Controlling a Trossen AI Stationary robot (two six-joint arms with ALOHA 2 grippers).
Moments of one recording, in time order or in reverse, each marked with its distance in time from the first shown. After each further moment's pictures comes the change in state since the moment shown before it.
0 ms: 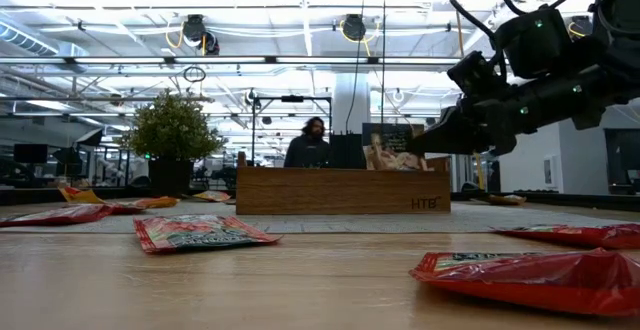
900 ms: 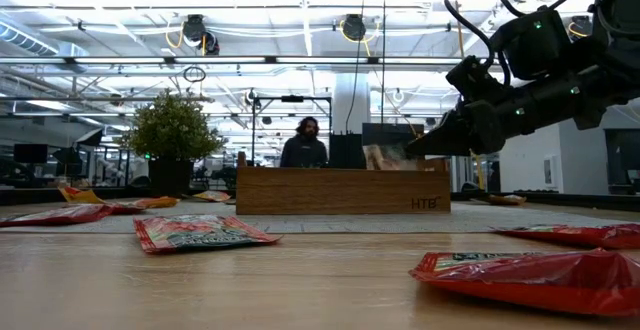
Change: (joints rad) left arm 0.000 0.000 0.000 -0.001 0.000 -0.002; right arm -0.006 0.000 0.000 -0.007 0.082 0.072
